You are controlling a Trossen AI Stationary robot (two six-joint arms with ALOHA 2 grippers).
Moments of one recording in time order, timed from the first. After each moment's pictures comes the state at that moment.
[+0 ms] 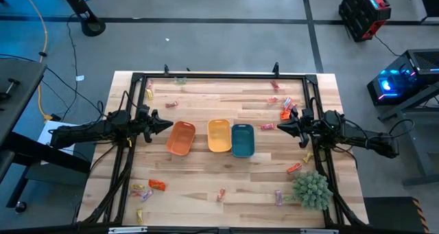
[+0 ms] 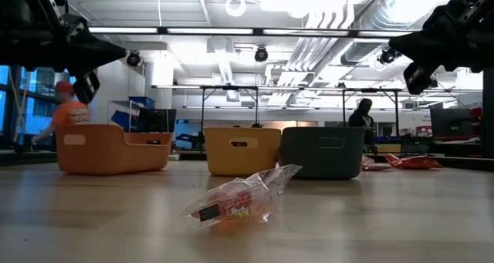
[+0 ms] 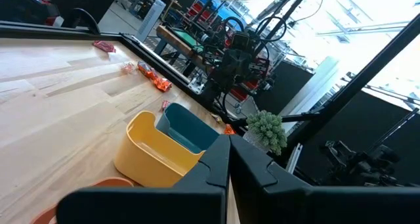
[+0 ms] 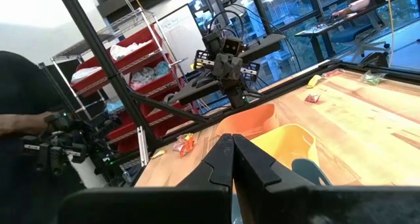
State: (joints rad) left arm 0.11 0.01 0.01 0.00 -0.01 -0.64; right arm -0.20 0.01 0.01 0.08 -0.22 0.44
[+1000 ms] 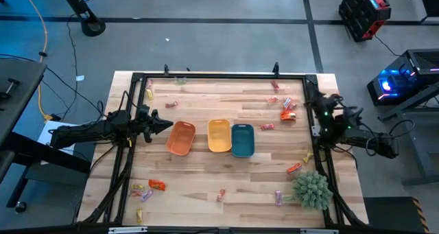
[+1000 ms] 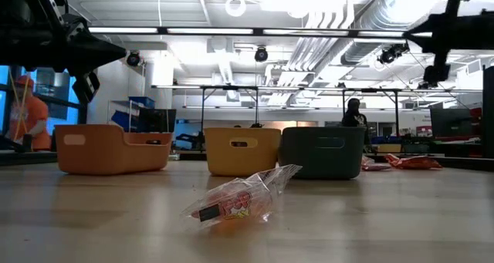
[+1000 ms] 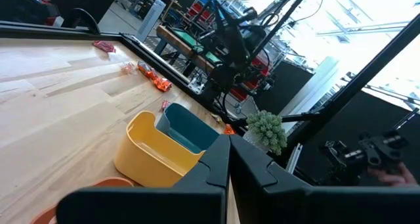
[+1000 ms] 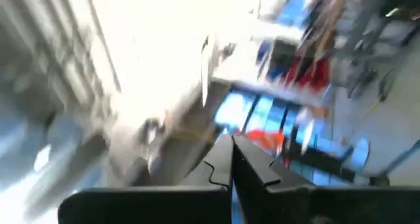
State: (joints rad) left arm 0.11 0.01 0.01 0.00 -0.01 -0.64; right arm -0.20 0.00 0.01 0.60 0.82 0.92
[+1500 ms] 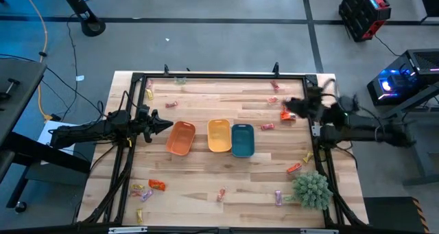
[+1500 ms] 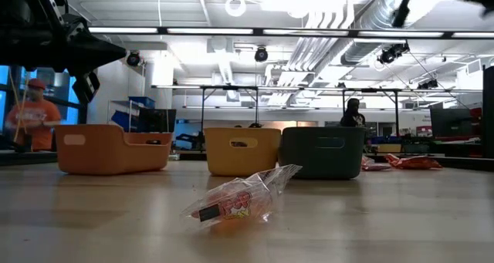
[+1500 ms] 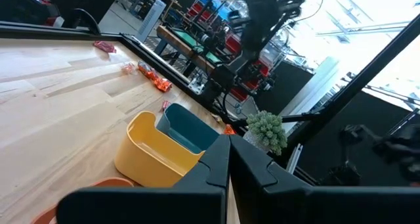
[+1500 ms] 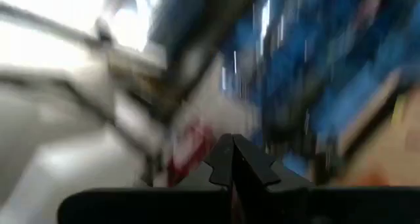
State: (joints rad) left arm 0.11 0.01 0.01 0.00 -0.01 -0.64; right arm -0.15 0.51 0.44 0.36 -0.13 0.99
